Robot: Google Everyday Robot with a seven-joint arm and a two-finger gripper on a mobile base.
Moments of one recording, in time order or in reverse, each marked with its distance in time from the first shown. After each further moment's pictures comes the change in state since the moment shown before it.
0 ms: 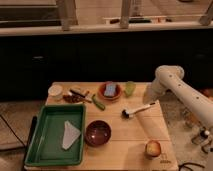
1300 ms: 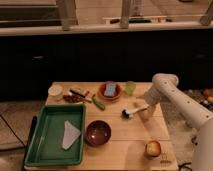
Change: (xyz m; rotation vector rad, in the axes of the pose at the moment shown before) arm 0.020 0.007 0.068 -0.041 -0.029 -0.070
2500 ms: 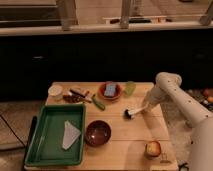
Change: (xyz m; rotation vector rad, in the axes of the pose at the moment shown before) arm 0.015 0.000 -0.007 0.003 -0.034 0.002
